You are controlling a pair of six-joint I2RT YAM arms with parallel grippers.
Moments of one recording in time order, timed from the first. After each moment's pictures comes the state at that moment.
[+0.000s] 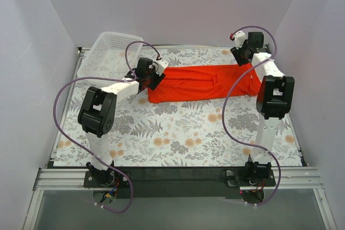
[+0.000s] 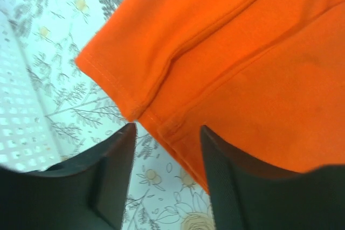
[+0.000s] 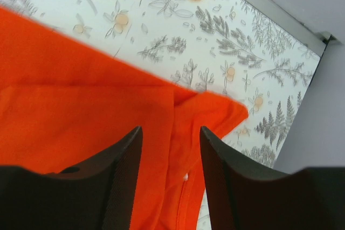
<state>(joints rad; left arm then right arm) -0.40 1.96 1.29 -0.03 0.00 0.43 -0.01 2.23 1.90 -0.41 -0.12 -0.58</state>
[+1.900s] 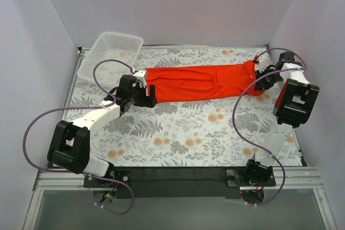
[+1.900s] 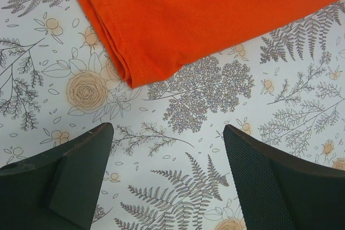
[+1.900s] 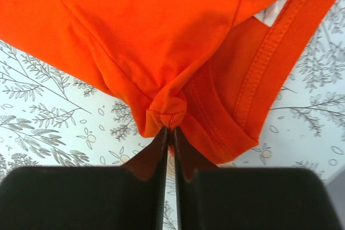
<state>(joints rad) -0.38 1.44 0.84 -0.11 0.16 -0.20 -0.32 2.07 1.60 -0.80 -0.55 -0.85</state>
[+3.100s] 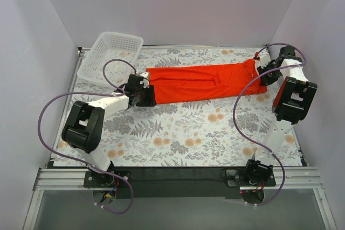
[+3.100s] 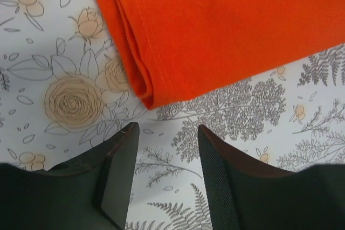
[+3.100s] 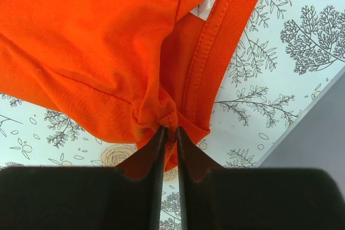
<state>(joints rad) -0.38 1.67 0.93 -0.12 0.14 -0.31 -0.31 2.15 1.75 -0.79 -0.37 -0.87</state>
